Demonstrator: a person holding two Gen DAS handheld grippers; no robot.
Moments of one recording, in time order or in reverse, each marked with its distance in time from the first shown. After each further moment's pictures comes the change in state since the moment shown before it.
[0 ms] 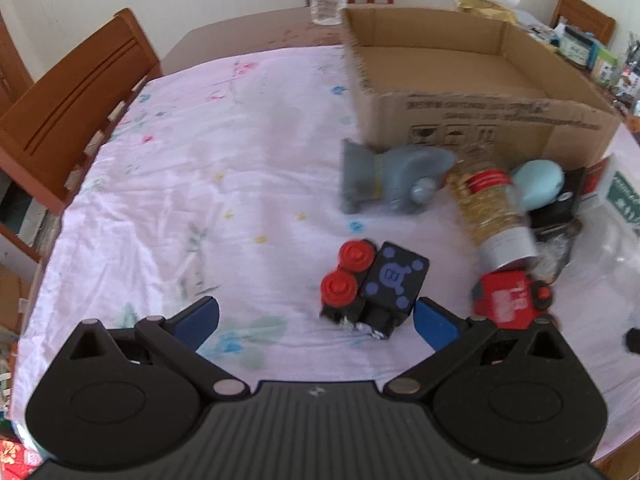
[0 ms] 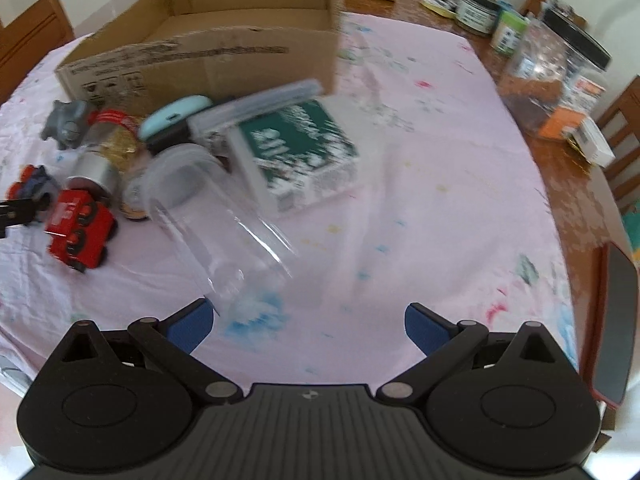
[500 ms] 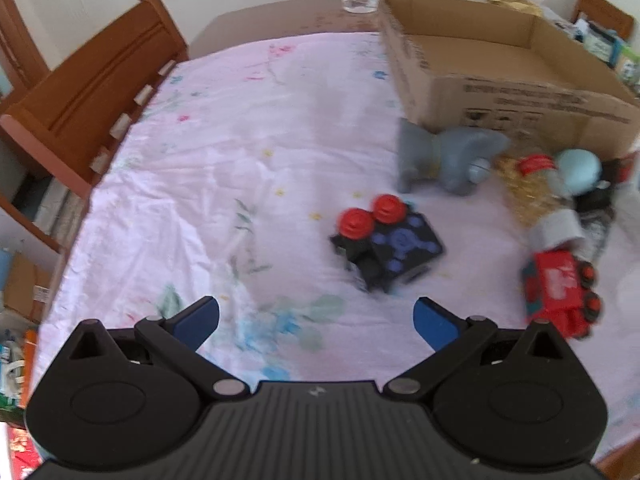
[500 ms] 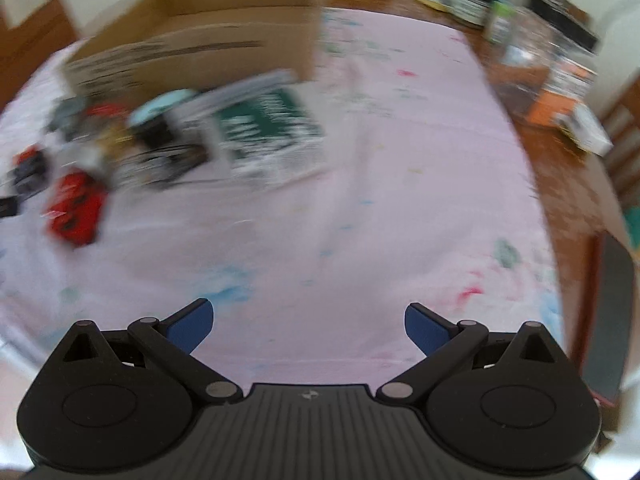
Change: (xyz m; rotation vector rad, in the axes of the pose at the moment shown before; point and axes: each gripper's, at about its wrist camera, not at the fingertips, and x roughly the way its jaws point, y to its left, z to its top) left arm 0.002 0.021 -0.010 -0.018 0.028 0.016; right arm -0.011 -0.019 -0.017 -0.033 -0.005 0.080
